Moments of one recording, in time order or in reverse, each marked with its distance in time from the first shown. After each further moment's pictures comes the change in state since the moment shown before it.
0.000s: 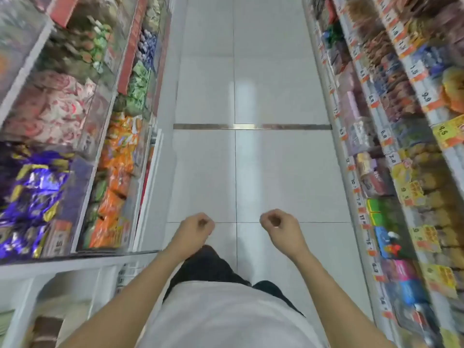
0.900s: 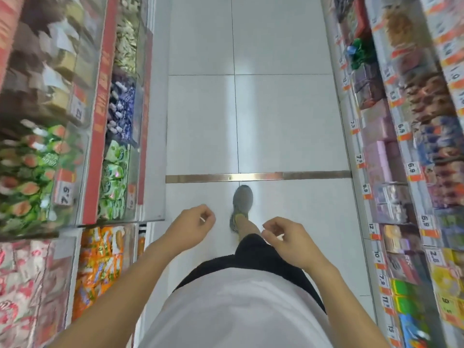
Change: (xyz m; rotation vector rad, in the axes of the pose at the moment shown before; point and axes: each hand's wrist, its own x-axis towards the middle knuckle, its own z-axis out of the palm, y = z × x) left_hand 0.506 0.275 -0.265 0.229 -0.169 0.020; right_hand 0.510 -0.291 -0.089 -0.215 -0.206 0.047
